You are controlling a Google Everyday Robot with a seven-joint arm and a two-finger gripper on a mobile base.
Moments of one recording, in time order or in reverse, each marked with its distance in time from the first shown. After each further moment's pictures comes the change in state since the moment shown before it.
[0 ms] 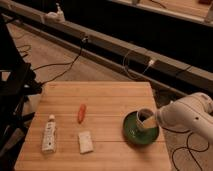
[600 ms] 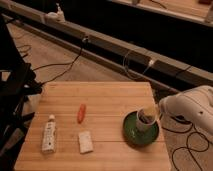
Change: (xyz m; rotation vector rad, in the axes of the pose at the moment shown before) arm -0.055 -0.048 -0.025 0.104 -0.165 0.119
